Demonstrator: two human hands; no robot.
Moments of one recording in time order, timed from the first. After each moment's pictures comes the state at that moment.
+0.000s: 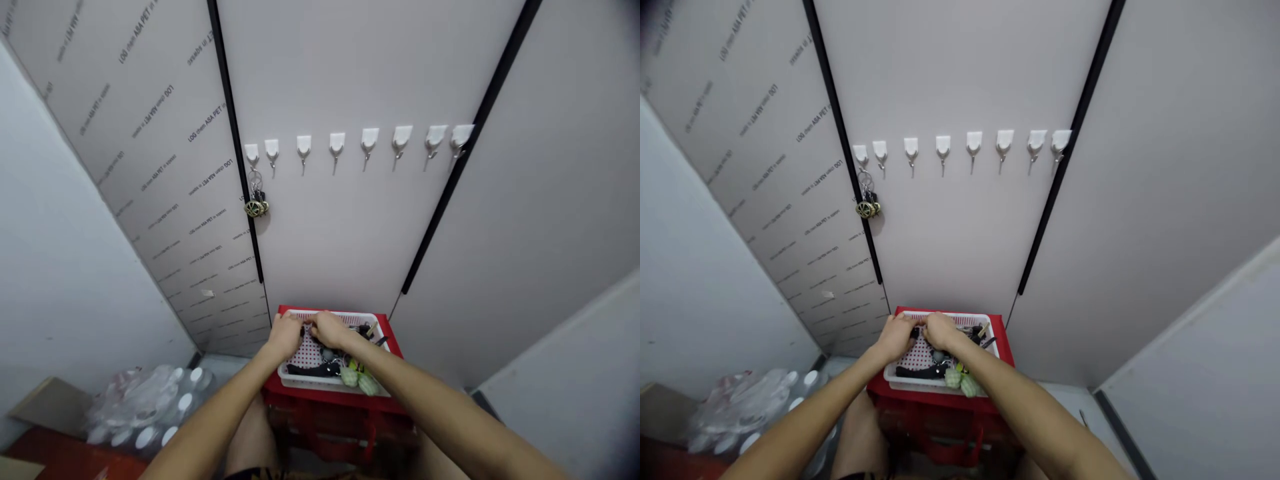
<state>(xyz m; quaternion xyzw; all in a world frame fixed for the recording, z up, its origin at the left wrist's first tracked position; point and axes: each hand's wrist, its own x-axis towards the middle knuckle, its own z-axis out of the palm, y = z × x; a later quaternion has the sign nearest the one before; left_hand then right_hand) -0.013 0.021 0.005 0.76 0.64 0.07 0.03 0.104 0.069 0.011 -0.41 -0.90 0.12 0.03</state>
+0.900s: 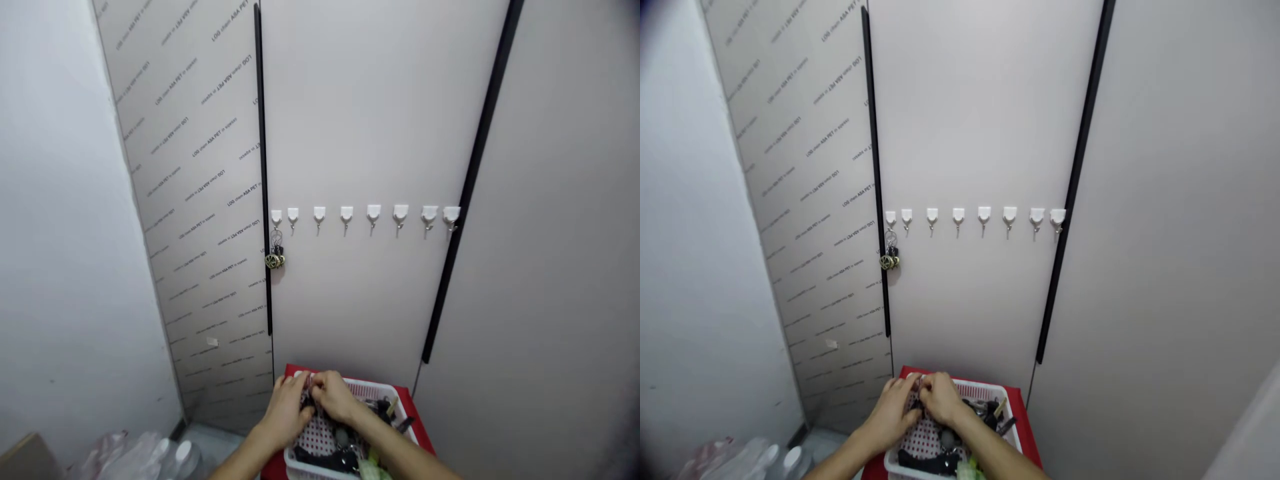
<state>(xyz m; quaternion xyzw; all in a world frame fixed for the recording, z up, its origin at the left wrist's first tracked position) -0.023 0.002 0.005 0.70 0.65 0.26 0.15 0.087 0.070 0.004 -0.40 -0.86 0.26 0.17</state>
